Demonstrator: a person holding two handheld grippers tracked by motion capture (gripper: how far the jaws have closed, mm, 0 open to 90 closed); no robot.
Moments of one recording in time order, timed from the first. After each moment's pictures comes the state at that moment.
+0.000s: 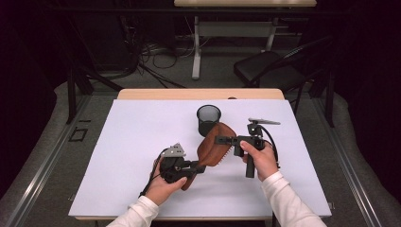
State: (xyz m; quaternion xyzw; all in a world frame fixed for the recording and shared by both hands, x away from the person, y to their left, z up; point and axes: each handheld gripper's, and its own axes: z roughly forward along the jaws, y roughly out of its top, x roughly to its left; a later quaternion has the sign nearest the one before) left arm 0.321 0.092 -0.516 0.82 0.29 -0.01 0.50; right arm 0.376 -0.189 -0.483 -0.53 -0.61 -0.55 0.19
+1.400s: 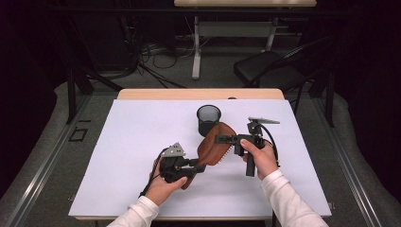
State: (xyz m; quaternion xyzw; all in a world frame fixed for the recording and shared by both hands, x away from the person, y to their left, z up) left arm 0.323 0.091 -0.519 0.82 0.29 0.01 0.50; right arm 0.381 -0.191 -0.483 -0.54 -0.61 -0.54 0.21
